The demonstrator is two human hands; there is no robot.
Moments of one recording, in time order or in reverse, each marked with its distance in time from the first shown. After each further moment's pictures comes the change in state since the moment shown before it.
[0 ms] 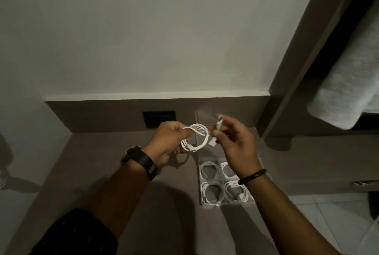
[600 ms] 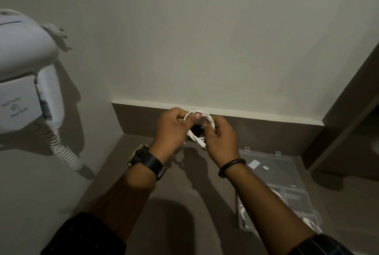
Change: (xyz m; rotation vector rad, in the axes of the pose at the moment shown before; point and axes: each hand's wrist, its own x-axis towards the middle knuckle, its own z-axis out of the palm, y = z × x) left_hand -0.037 0.042 -0.102 0.198 0.473 0.452; right_hand 0.028 -0.044 0.150 -0.152 -0.094 0.118
